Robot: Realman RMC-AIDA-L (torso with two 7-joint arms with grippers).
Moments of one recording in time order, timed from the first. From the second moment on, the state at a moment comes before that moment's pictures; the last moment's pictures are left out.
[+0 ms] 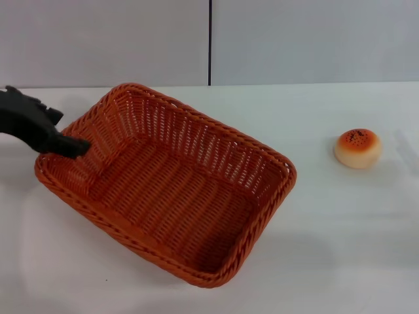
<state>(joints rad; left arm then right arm) -0.44 -2.07 1.06 1.71 2.52 1.79 -2.31 0.28 2.07 -0.19 -0.18 1.59 1.55 -2.35</state>
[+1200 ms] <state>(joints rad) -0.51 -2.07 1.24 1.49 2.67 1.47 -2.38 0.29 2.07 -0.20 -0.17 1.59 1.54 -2.35</state>
